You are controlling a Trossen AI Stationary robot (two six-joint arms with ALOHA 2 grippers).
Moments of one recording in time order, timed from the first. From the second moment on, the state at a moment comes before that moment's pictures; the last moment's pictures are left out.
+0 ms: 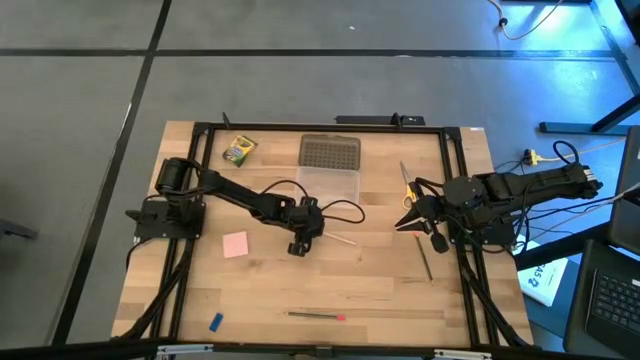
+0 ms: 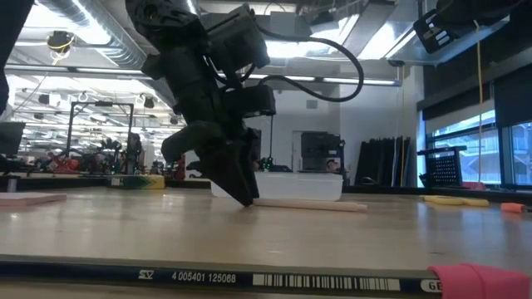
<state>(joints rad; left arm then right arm) -0.07 1.87 1.02 -0.16 -0.08 0.17 0.21 0.72 0.68 -0.46 -0.10 0.04</state>
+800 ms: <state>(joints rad) -0.03 1.87 1.02 -0.17 0.00 0.14 0.21 0.72 0.68 -0.46 -0.10 0.04</state>
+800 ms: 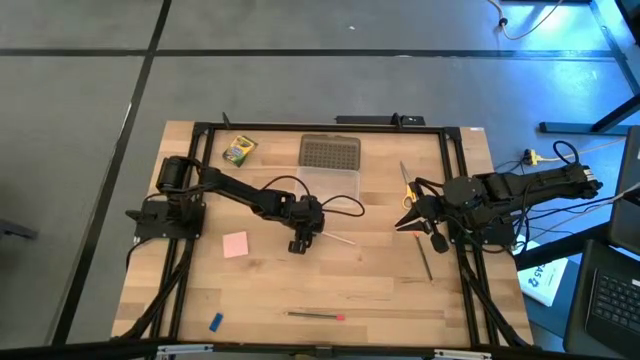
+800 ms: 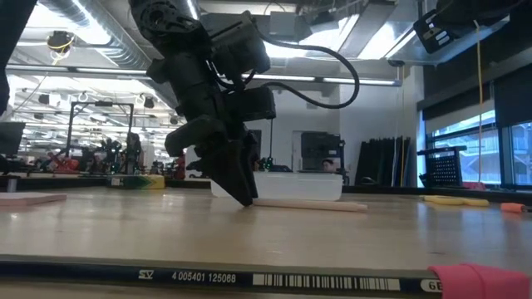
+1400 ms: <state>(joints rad) -0.02 1.92 1.02 -0.15 0.02 0.11 0.21 0.72 0.68 -0.46 -0.10 0.05</state>
